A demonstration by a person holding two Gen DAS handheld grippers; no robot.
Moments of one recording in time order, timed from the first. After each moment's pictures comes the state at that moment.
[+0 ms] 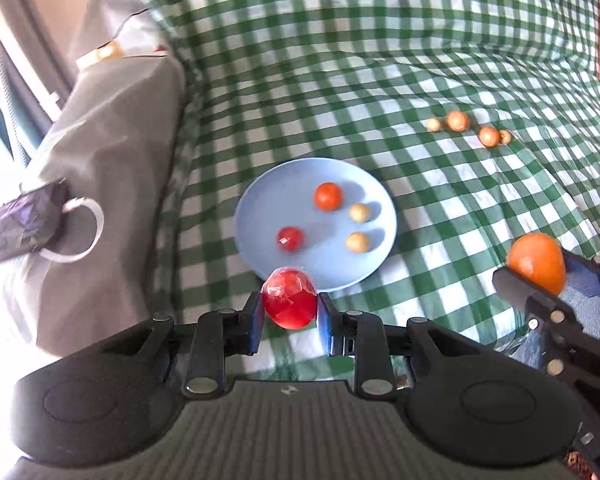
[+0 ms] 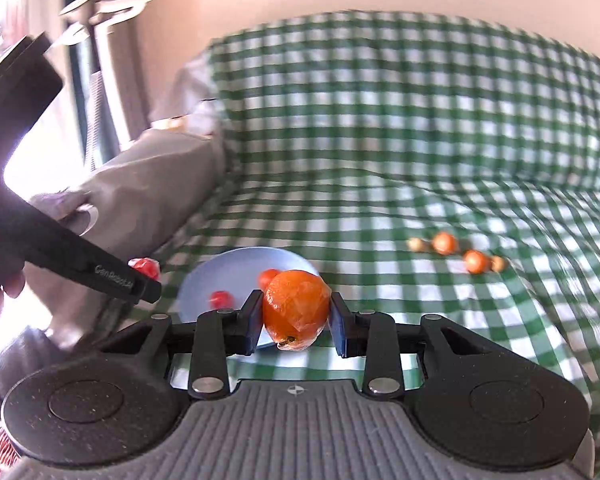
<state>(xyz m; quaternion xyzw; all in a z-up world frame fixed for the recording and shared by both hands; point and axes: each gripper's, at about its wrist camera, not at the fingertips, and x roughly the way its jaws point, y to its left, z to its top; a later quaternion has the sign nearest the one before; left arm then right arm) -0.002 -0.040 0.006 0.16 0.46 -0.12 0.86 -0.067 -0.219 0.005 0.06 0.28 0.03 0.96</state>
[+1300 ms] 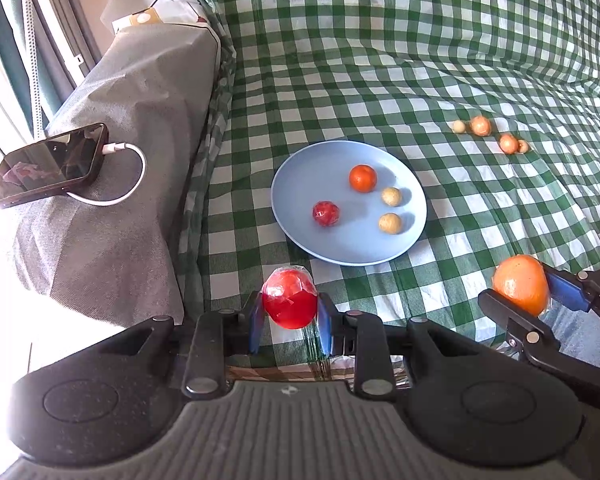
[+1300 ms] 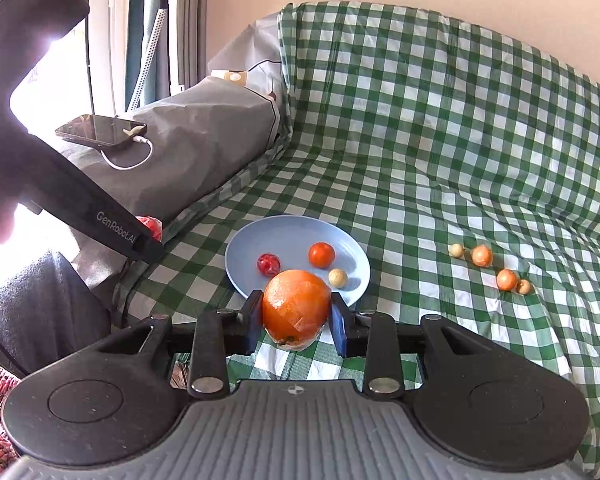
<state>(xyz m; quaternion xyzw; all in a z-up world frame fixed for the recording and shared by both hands) -0.004 0.004 -0.005 0.12 0.48 -0.11 0.86 -0.067 -0.159 0.002 -0.03 0.32 0.07 0.95</state>
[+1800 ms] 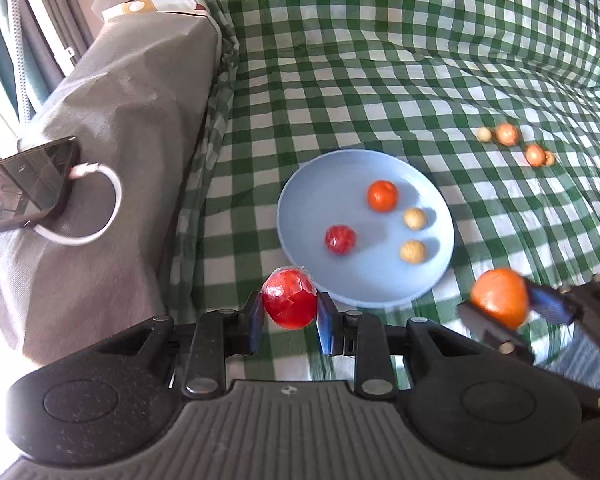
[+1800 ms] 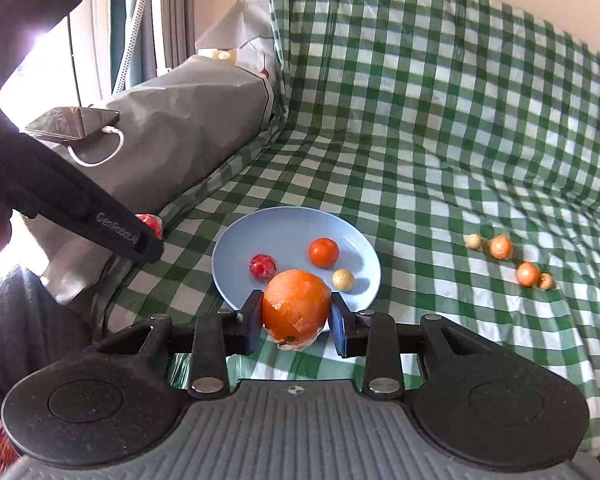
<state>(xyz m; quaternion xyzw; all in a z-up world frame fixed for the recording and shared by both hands) 0.061 -0.007 -0.031 0.11 0.49 -0.10 0.86 -0.005 -0.156 -0.022 -0.02 0.35 0.07 0.93</state>
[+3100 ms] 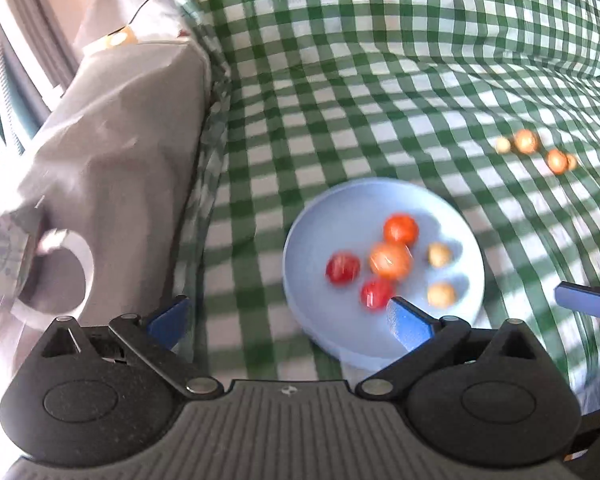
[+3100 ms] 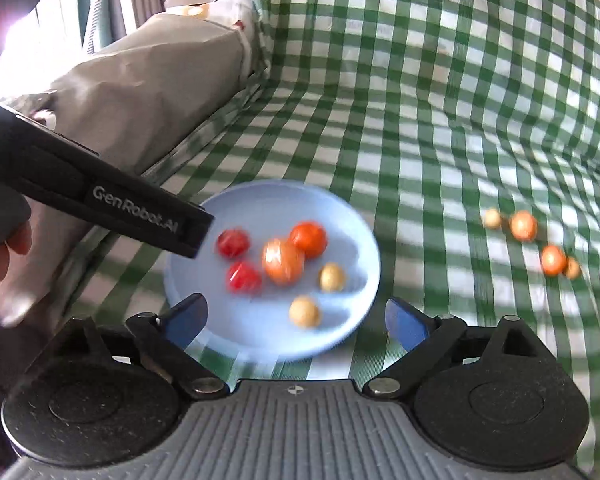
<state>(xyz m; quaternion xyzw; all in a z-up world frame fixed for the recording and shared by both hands) 0.086 -0.017 -0.046 0.15 0.46 -0.10 0.87 0.054 -0.170 -0.047 0.00 0.42 0.06 0.91</state>
